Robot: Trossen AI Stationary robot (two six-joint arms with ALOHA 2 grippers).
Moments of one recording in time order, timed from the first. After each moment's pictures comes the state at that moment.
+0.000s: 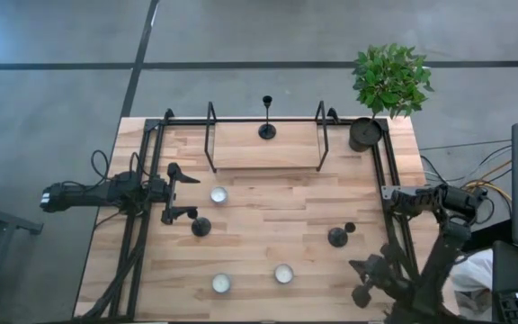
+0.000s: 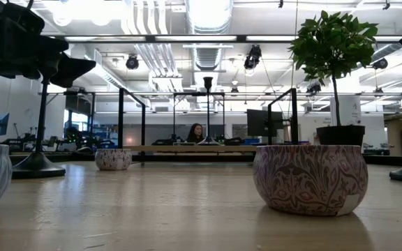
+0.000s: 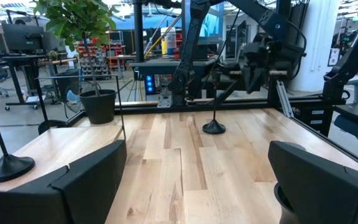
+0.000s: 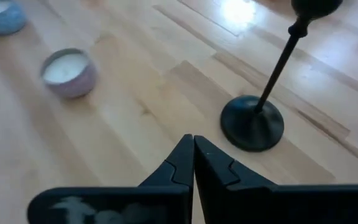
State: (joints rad) left arm 0.00 0.04 0.01 0.02 0.02 0.04; right arm 1.24 1.83 1.23 -1.34 0.81 2.17
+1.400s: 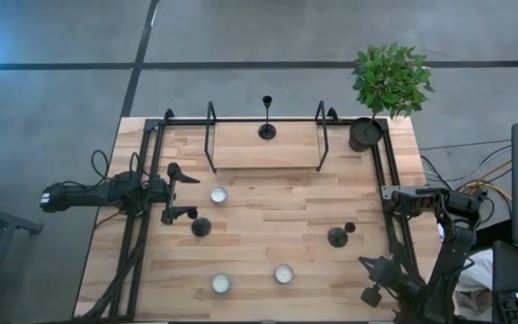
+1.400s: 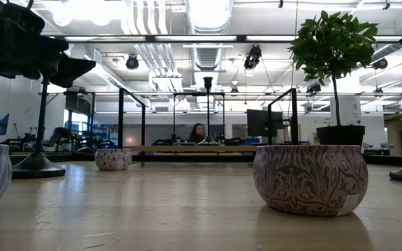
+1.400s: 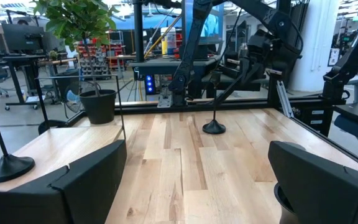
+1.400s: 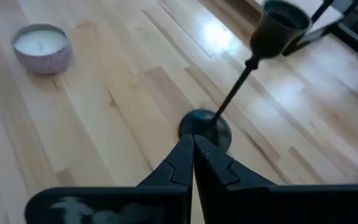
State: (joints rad) left arm 0.00 0.04 0.01 0.02 0.02 0.04; right arm 1.29 1.85 1.29 -1.55 0.77 2.08
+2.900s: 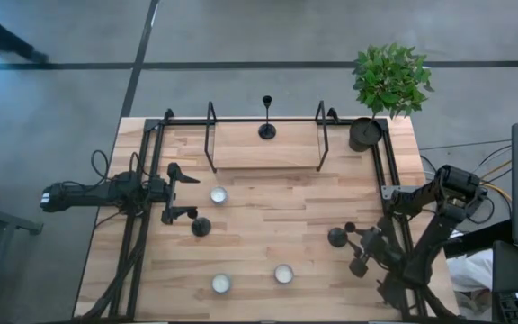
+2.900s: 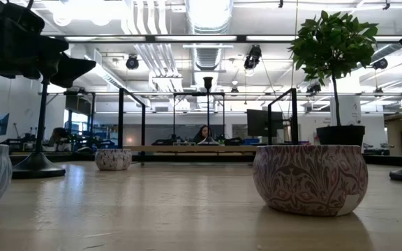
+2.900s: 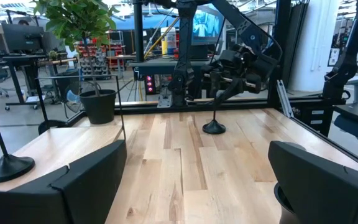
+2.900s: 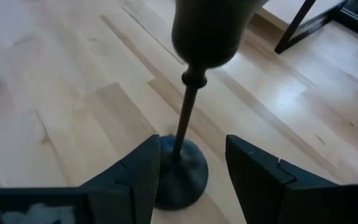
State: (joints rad) left arm 0.00 0.04 0.01 0.02 0.02 0.04; right arm 1.16 1.65 0.88 -1.24 0.87 2.01
